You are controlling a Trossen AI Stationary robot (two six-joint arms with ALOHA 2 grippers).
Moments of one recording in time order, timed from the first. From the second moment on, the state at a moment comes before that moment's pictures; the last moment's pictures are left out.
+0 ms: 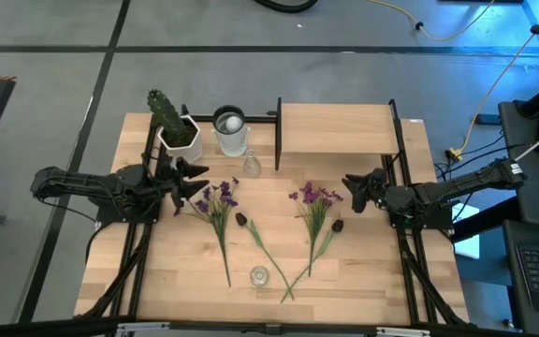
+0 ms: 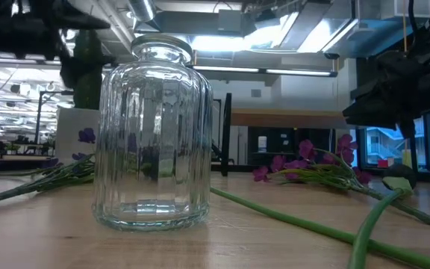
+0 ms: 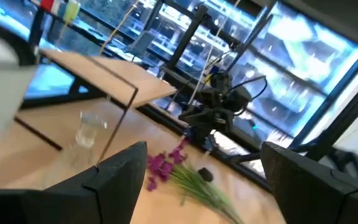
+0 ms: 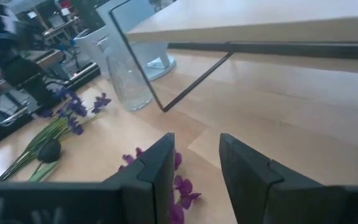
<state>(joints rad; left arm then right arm) -0.04 0.25 0.11 0.22 -0.29 -0.51 0.24 0.44 0.01 0.08 0.81 0.68</state>
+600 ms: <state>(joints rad) -0.08 1.18 1.02 -0.81 -0.36 -0.89 0.24 0.44 0.01 0.08 0.74 0.67</state>
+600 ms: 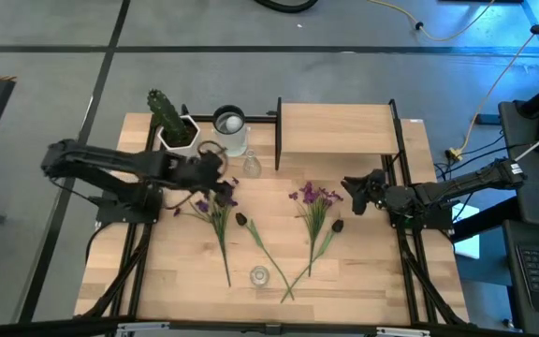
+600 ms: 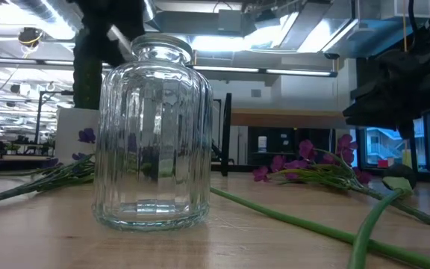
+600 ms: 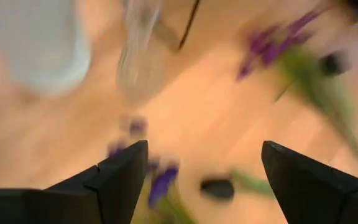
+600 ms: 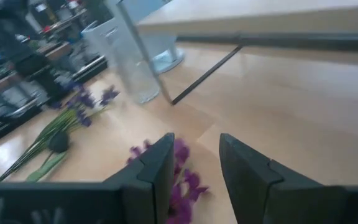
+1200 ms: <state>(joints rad) -0.36 1.74 1.21 -1.08 -0.03 -1.87 0.24 0.44 0.01 0.08 0.62 0.64</state>
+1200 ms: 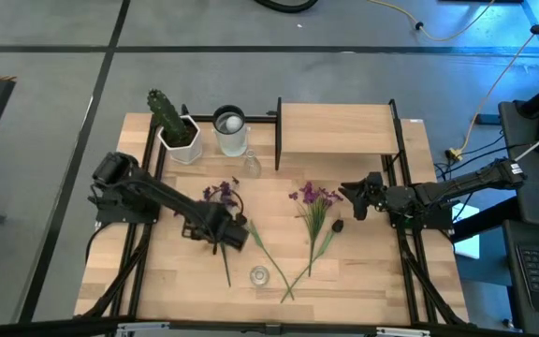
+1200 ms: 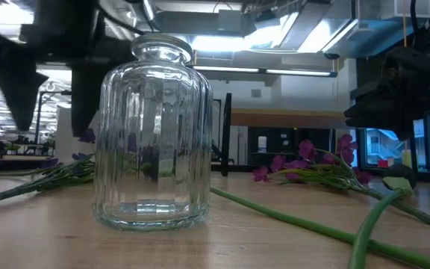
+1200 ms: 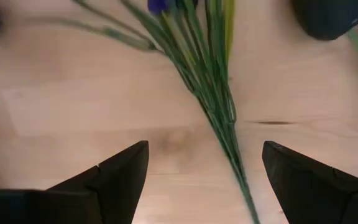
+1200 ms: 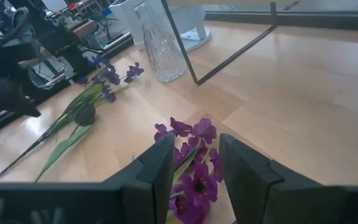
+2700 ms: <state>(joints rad) -0.27 1.85 1.08 -0.91 -0.08 -2.09 0.24 0.44 0.01 0.08 0.63 0.62</state>
